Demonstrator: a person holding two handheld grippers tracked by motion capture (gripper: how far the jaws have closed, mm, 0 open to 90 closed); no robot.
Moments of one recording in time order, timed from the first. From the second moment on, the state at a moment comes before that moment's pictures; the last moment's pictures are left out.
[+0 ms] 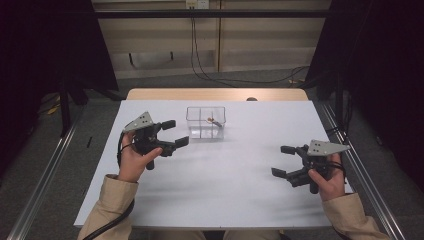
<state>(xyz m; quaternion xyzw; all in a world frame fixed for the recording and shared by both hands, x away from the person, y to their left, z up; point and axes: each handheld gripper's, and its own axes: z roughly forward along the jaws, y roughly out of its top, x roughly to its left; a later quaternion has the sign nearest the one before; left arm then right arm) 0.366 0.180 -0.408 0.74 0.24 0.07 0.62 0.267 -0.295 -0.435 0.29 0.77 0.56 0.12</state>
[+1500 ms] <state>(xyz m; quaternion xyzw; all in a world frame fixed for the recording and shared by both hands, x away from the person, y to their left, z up) 0.335 0.236 -0.414 0.74 0.28 0.09 0.61 0.265 -0.296 -0.434 0.29 0.77 0.56 0.13</state>
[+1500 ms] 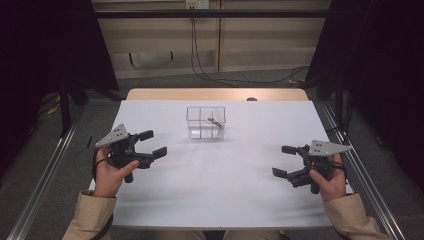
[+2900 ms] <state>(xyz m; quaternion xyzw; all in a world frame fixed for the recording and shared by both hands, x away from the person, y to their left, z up) 0.318 0.259 -0.414 0.73 0.29 0.10 0.61 0.265 -0.295 -0.435 0.29 0.77 0.55 0.13</state>
